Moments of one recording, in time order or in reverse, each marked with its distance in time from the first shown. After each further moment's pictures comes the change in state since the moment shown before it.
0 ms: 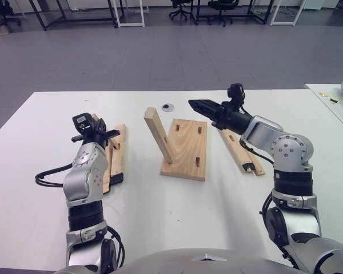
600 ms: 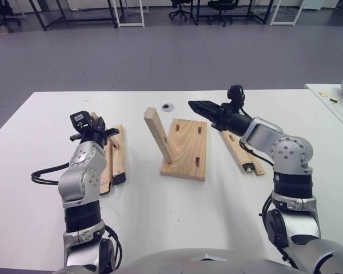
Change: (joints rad) left arm 0.000 0.014 0.025 -0.047 -0.066 0.047 0.029; right arm 0.011 0.008 0.000 -0.016 0.004 -0.001 -0.004
